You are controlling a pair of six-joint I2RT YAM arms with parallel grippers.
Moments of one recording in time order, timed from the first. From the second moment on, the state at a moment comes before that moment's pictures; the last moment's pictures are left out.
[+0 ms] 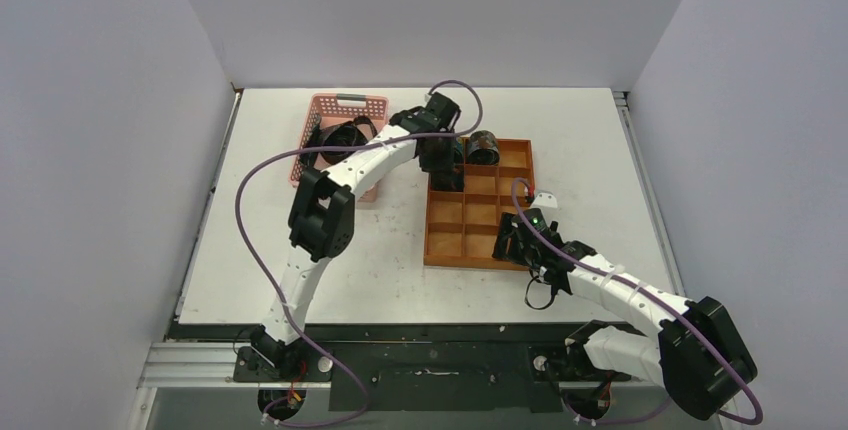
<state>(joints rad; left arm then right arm) -0.64 2.31 2.09 -0.80 -0.01 -0.56 0.56 1.11 0.48 -0.25 0.27 0.61</state>
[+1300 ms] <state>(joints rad) -0.74 2.34 2.11 -0.82 -0.17 -0.48 0.56 1.11 0.47 -0.23 0.26 0.61</state>
